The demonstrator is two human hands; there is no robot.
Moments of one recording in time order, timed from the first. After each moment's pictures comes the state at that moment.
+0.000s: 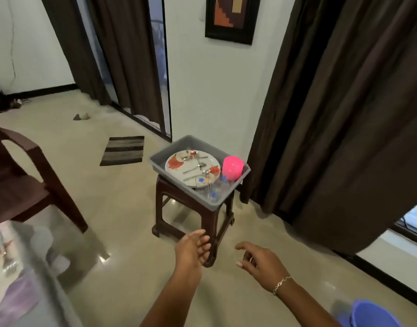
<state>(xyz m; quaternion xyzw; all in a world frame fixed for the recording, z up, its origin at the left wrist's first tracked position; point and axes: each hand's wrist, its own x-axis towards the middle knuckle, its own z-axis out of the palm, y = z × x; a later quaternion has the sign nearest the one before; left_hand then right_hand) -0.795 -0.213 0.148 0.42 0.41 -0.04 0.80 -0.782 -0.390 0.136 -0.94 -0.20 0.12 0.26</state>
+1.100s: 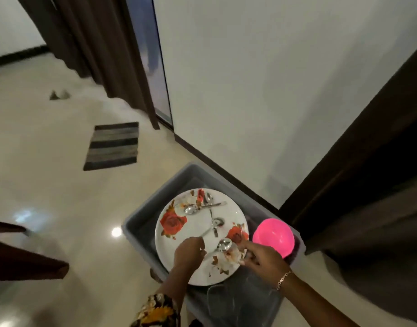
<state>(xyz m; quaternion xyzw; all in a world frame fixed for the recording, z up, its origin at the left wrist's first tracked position) -0.309 -0.068 -0.023 0.94 0.12 -0.20 0.24 -0.295 -0.270 0.058 -0.91 -0.15 0.28 0.27</state>
